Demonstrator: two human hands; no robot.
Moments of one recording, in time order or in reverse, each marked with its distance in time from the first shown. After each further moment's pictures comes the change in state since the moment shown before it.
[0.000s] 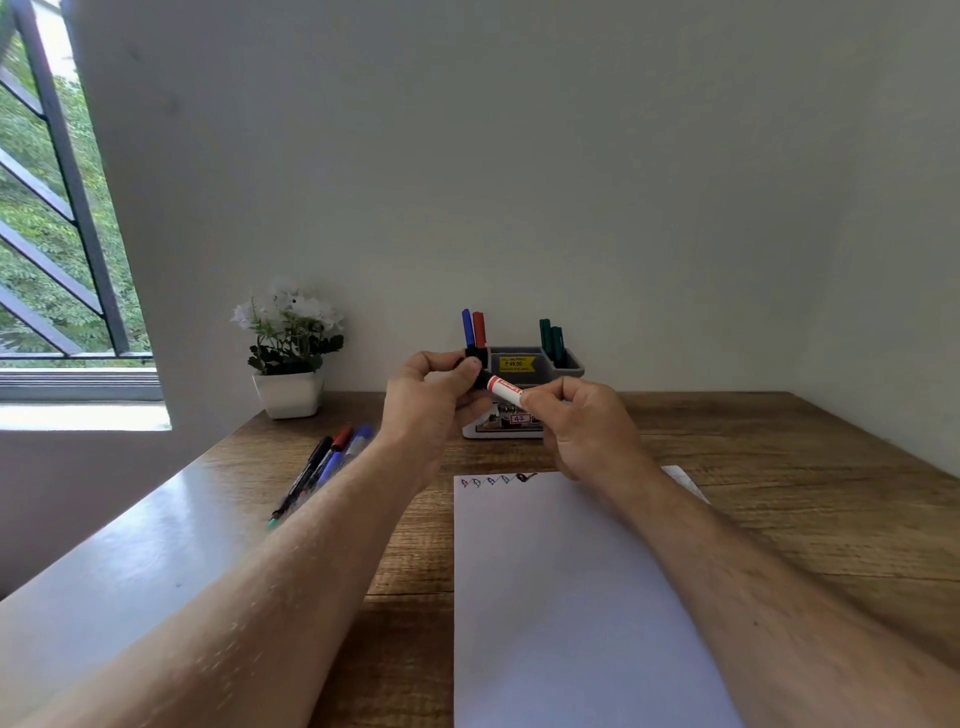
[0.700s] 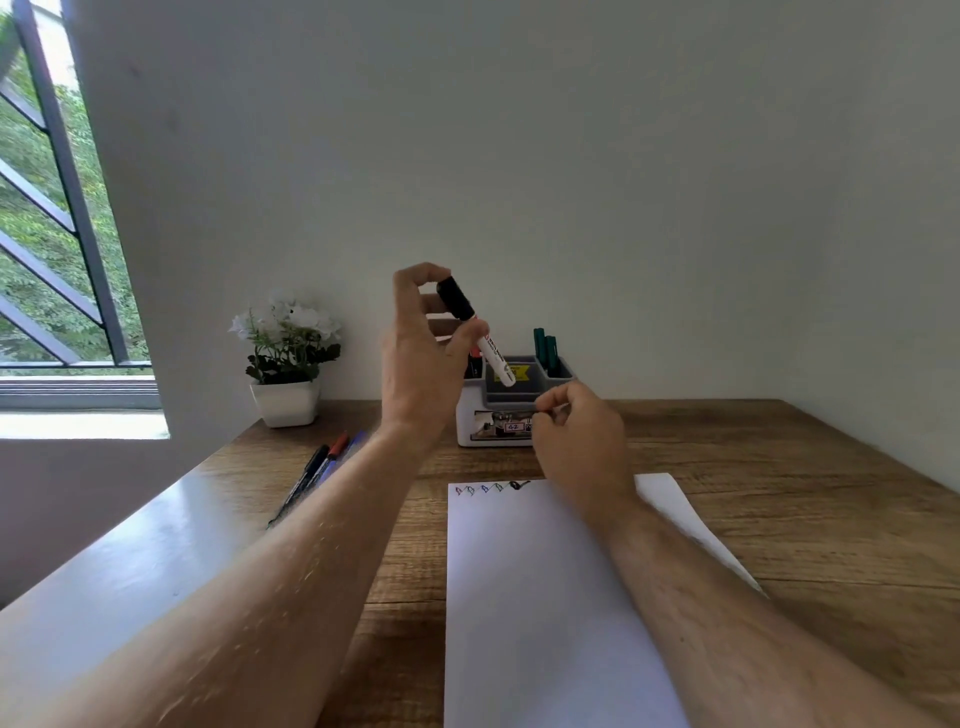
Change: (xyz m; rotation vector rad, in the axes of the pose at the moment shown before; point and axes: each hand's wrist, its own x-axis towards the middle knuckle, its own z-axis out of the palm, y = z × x) left_hand 0.013 0.024 0.018 0.436 0.041 0.706; right_hand -0.002 0.011 0.003 -0.320 0.292 -0.184
